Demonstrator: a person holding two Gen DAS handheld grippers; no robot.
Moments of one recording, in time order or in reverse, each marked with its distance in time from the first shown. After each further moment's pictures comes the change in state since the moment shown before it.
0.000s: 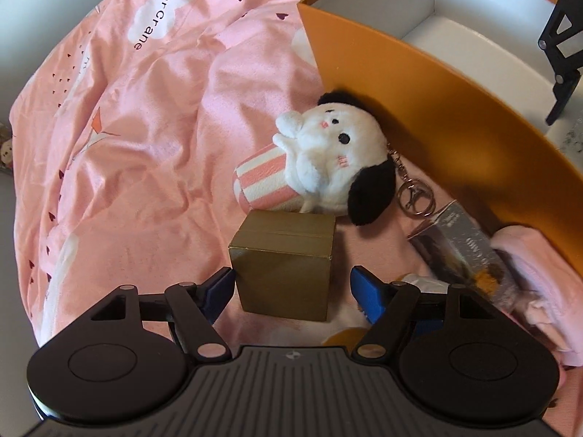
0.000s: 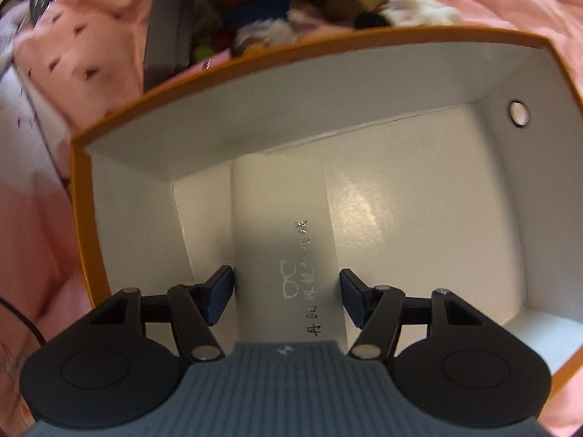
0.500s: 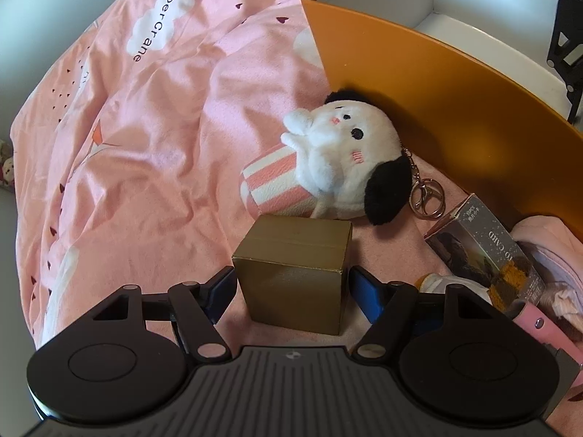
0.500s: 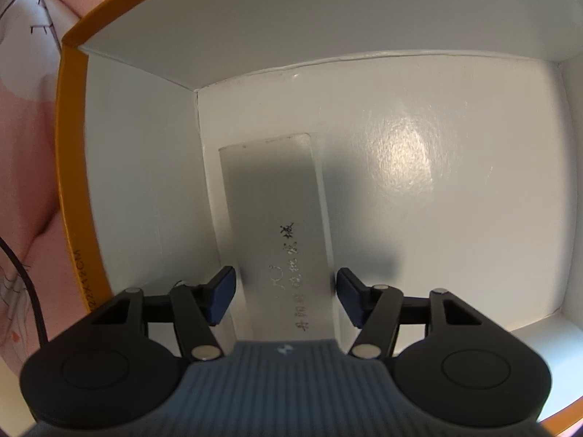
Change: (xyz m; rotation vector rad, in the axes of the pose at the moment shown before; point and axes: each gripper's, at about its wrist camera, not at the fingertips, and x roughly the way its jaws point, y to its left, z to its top) left arm 0.008 0.005 -0.004 0.031 -0.050 -0.006; right arm 0.026 0.000 0.002 -0.115 0.236 0.133
